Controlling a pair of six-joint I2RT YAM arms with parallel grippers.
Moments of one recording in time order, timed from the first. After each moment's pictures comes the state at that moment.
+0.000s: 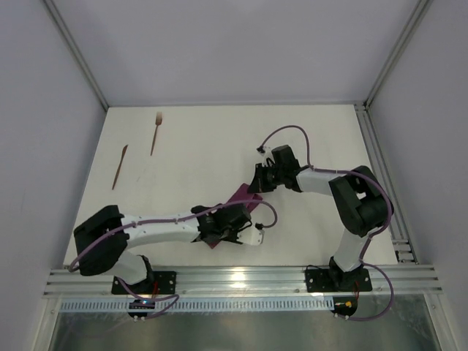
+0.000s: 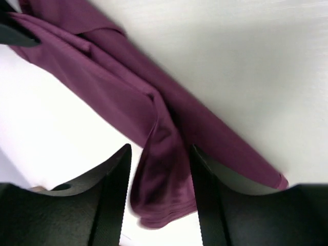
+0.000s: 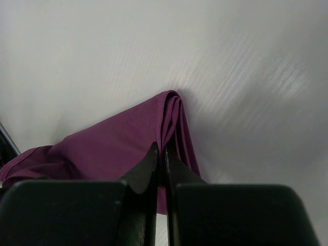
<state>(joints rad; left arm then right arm) -1.17 1.51 0.81 -0.39 -0.30 0.74 0.46 1.79 0.92 0.06 -0.50 0.35</state>
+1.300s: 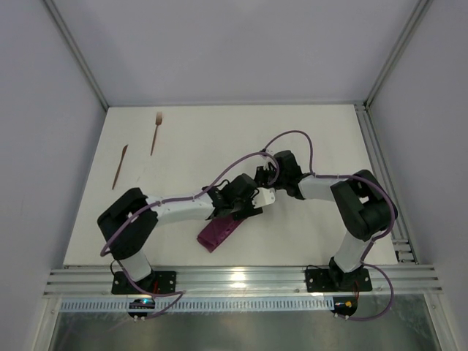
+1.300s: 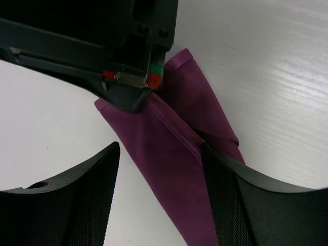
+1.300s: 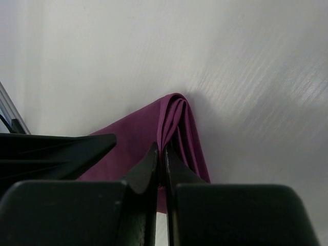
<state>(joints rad) -0.98 1.69 1.01 -0.19 -0.14 0.47 0.48 1.75 0.80 0.22 -0.52 0.47</state>
